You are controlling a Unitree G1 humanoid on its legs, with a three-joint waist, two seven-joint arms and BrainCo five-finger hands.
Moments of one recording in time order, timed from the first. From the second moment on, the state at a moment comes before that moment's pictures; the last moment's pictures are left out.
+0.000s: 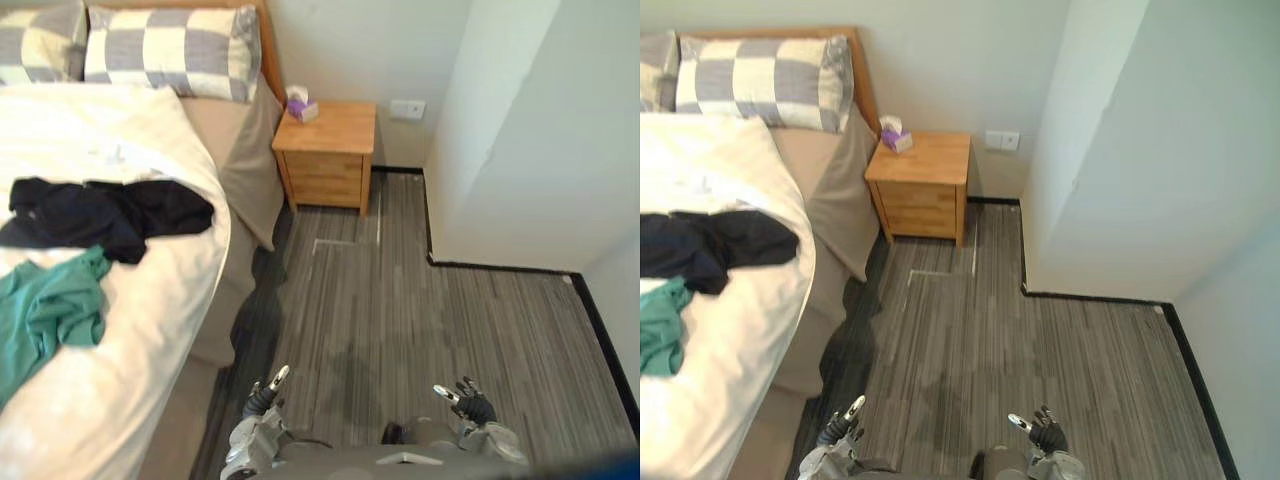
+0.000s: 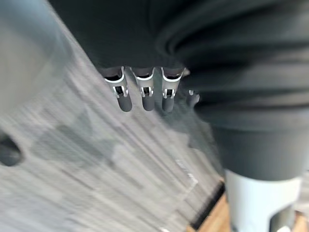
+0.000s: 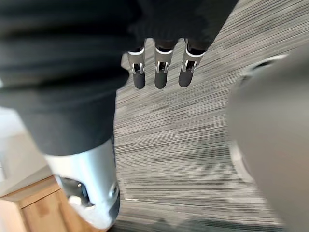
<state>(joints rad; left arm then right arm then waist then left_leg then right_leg) 0.08 -0.07 0.43 0.95 -0.30 -0.11 -0.07 0.09 -0.02 -0.27 0.98 0.17 -0.12 0.11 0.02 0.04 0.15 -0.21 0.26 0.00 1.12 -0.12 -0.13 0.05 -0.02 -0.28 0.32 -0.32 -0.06</state>
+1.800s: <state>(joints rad) 0.12 -0.02 0.33 0.96 -0.47 -0.17 -0.08 0.03 0.05 -0.07 1.02 0.07 -0.11 0.15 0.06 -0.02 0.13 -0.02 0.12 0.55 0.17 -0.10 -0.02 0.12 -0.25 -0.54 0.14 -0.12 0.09</state>
